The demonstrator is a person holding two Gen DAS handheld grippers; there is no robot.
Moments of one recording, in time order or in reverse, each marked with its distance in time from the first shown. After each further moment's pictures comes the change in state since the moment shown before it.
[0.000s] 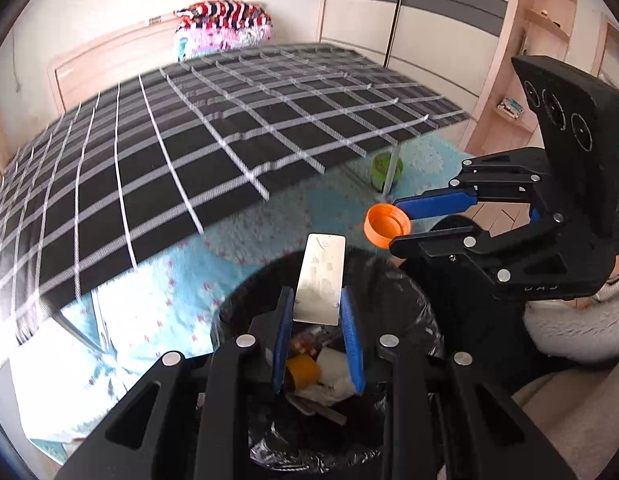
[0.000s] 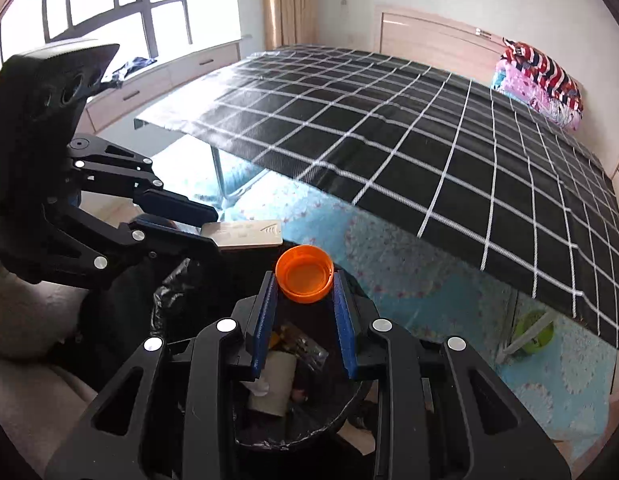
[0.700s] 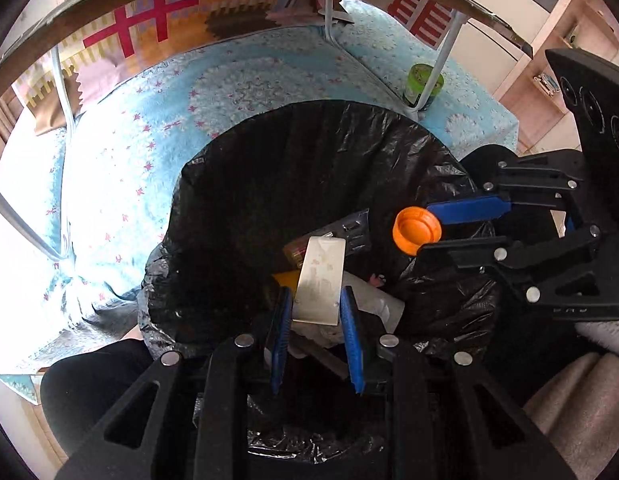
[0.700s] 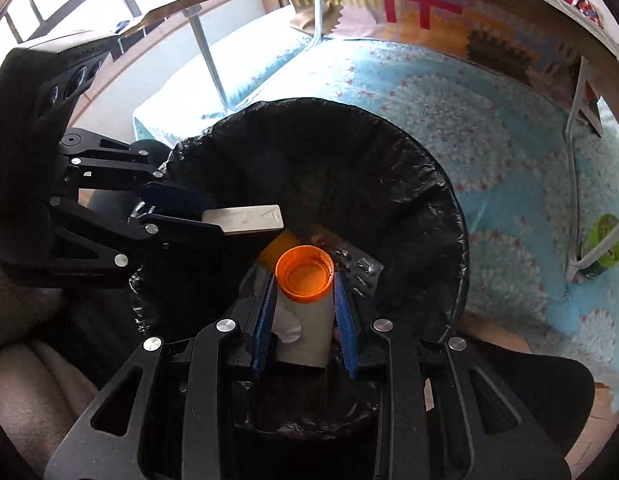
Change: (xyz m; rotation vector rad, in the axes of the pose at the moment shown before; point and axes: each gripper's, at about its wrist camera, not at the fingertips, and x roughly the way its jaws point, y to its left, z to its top) left arm 0.083 0.013 -0.057 -0.133 0.249 -0.003; right arm 0.070 0.014 -0.050 0.113 0.227 0.111
